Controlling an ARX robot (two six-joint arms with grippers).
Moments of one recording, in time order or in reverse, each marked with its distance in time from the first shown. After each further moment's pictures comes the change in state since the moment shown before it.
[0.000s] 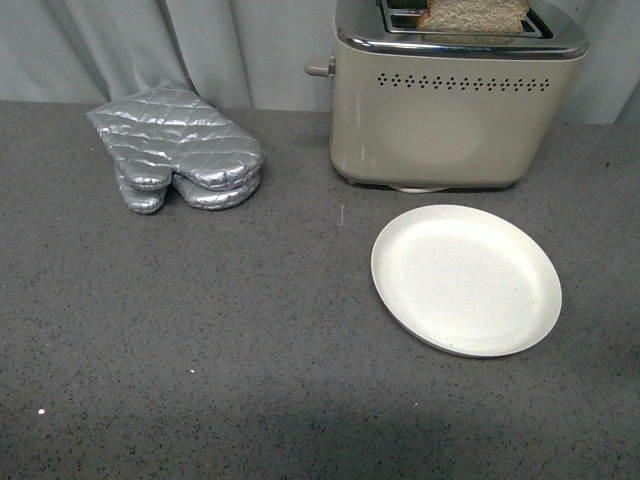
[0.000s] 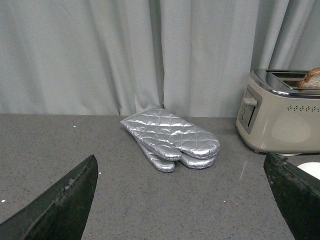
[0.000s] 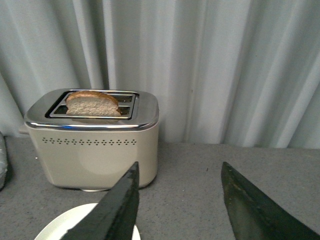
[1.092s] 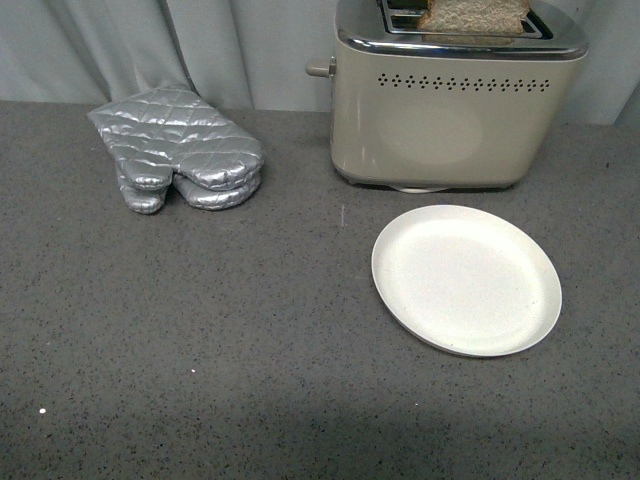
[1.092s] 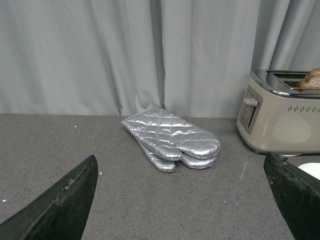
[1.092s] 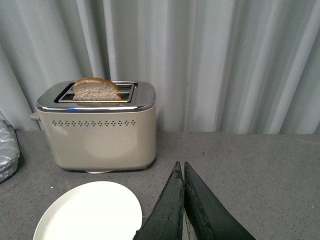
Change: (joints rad) left arm 0.000 0.000 0.000 0.000 0.000 0.000; right arm -0.040 -0.544 -0.153 -0.376 -0.018 0.019
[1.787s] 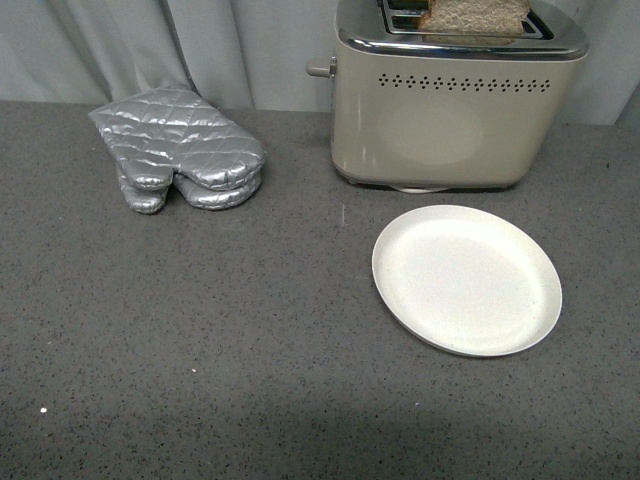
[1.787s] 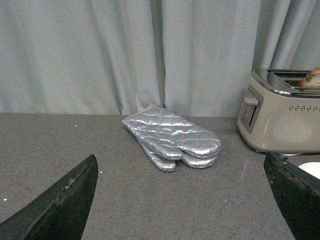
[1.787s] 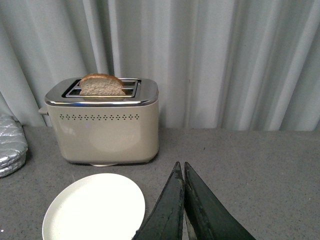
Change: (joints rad) left arm 0.000 0.000 0.000 0.000 0.000 0.000; right arm 0.000 -0.330 0.001 -0.336 0.000 0.000
